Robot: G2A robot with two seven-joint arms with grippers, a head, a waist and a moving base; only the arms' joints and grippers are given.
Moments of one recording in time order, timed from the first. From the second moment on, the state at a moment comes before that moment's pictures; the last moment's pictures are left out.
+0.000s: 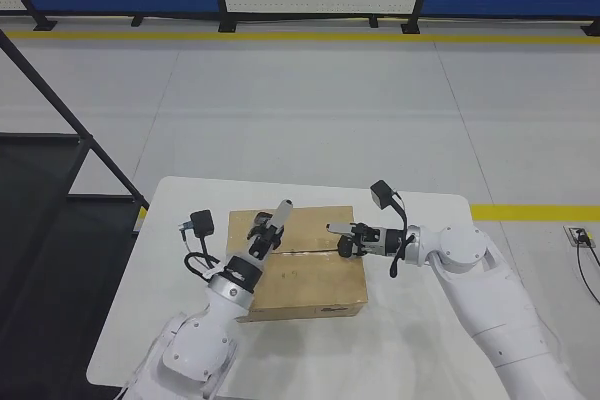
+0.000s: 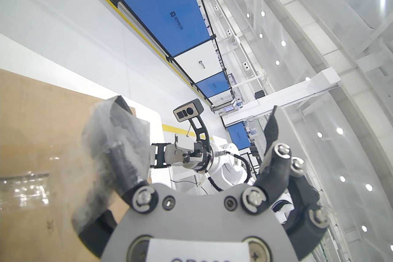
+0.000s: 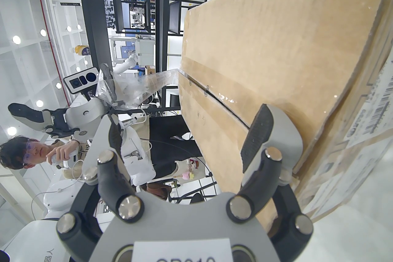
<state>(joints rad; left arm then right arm) 1.10 -1.26 -1.14 -1.87 0.13 0.08 -0.02 -0.59 -1.27 1.13 -1.06 0.16 -0.13 1.09</state>
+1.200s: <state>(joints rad) 1.04 -1.29 -1.08 -1.83 0.19 0.13 -0.03 -0.94 -1.16 1.44 -1.43 0.18 -0.11 1.03</state>
